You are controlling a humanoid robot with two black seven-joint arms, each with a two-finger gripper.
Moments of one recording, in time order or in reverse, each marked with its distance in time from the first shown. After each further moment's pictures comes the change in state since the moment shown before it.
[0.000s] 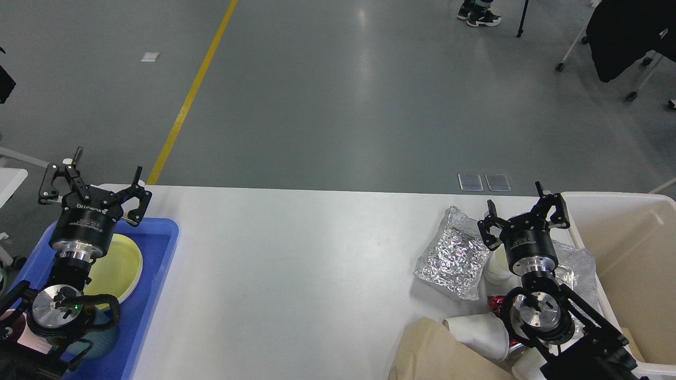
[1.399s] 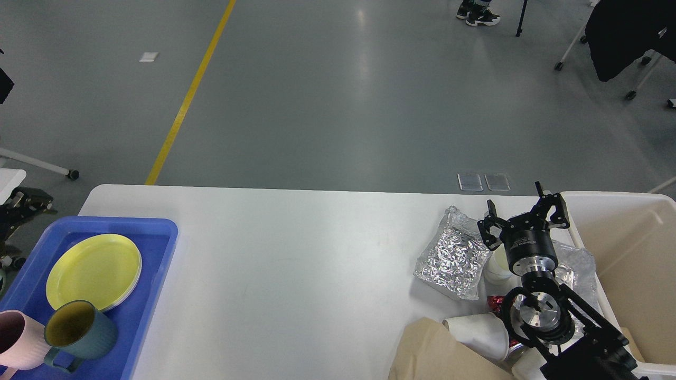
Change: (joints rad) left arm -1.170 0.504 2.076 0.214 -0.067 0.048 0.368; right arm 0.000 0.000 0.000 0.000 0.000 0.000 0.000
